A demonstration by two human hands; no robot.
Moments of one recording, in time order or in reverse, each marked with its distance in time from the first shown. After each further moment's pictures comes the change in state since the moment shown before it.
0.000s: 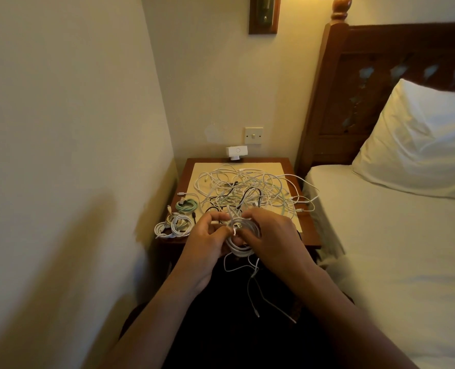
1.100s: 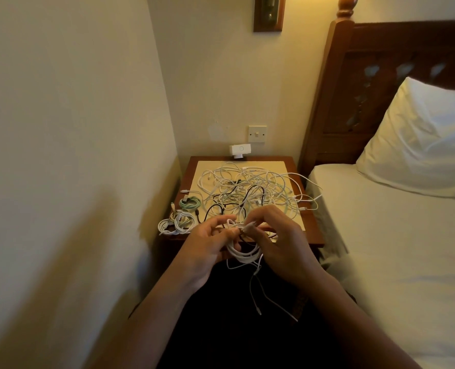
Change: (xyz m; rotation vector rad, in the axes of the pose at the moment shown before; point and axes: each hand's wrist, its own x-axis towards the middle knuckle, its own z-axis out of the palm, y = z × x) left_hand -0.009 0.002 -0.012 -0.040 -0.109 -0.074; right_hand -0.015 0.014 0.001 0.346 0.053 -0.142
